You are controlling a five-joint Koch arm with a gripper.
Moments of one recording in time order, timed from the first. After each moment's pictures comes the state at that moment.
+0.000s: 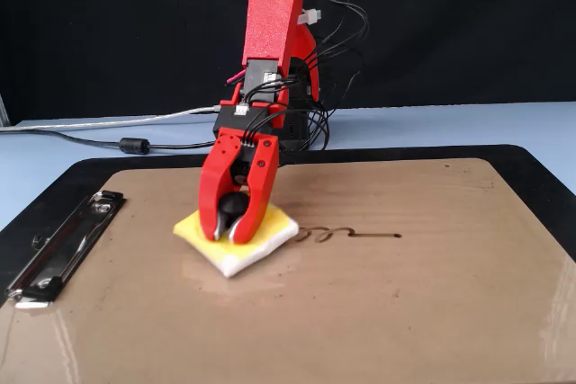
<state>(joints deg) 2.0 83.0 131.7 -16.8 -82.4</state>
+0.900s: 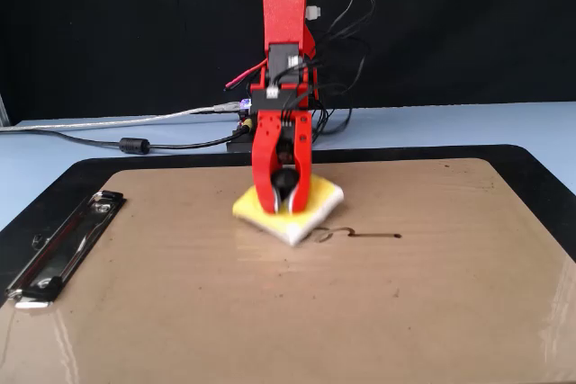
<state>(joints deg) -4.5 82.1 131.7 -17.8 -87.1</state>
